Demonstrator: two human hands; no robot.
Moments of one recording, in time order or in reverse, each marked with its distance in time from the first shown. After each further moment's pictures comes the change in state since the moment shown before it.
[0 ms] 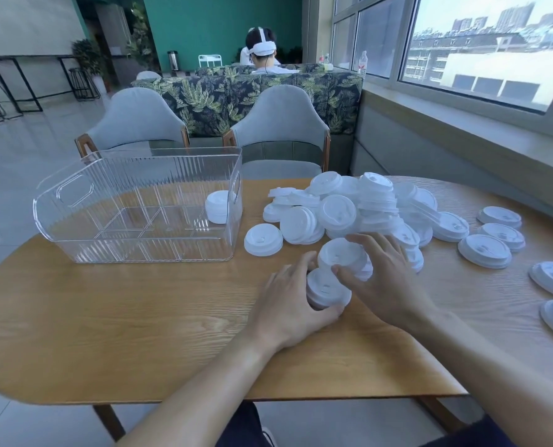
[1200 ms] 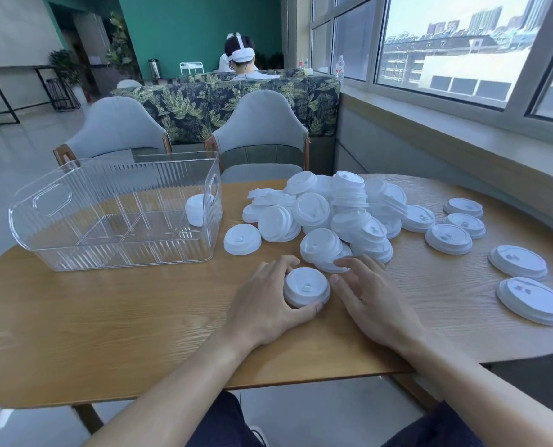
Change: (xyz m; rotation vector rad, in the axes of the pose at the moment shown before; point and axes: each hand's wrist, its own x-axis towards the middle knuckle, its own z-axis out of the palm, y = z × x) left_hand -0.012 0.011 -0.005 0.110 0.013 0.043; right_hand -0.047 0.013 -0.013 0.013 -0.051 0.055
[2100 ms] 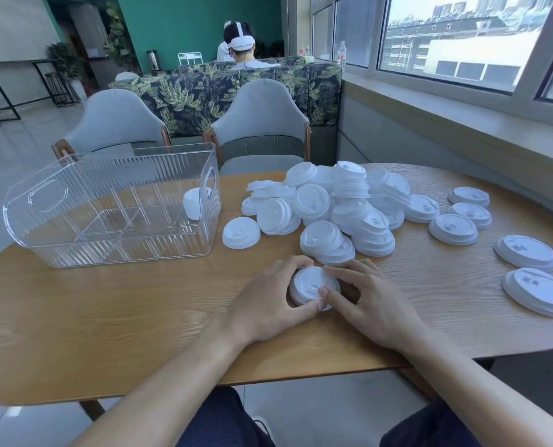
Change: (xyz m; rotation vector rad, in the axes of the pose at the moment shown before) left_hand 0.005 -0.007 0.005 -0.098 -0.144 0.077; right_hand -0.007 0.001 0.003 0.047 -0.111 -0.050
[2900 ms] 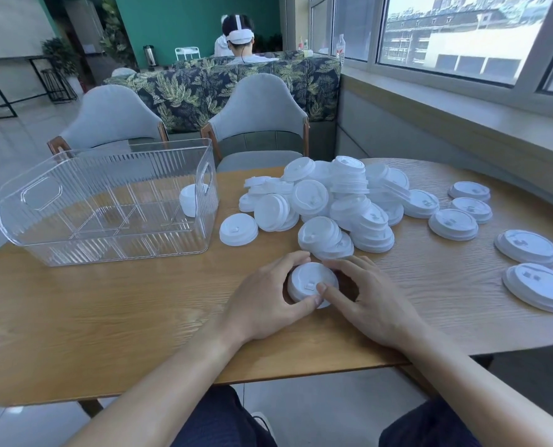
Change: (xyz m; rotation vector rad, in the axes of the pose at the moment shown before) left_hand 0.000 0.000 0.001 -0.017 0.046 0.026; right_hand 0.000 0.002 0.001 0.023 -0.026 0.008
